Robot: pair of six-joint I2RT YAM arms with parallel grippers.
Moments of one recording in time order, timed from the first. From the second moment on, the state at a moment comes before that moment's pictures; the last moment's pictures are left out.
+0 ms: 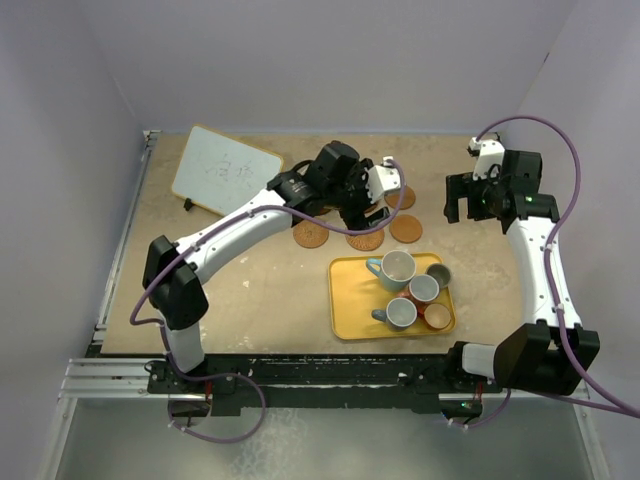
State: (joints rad) left arm -0.82 1.82 1.75 -0.55 0.27 0.42; right arm -0.14 1.28 1.25 -0.76 -0.20 -0.25
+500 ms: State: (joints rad) left arm -0.94 1.92 1.75 -0.53 0.28 0.40; right arm -0.14 1.27 1.25 -0.76 -0.19 -0.25
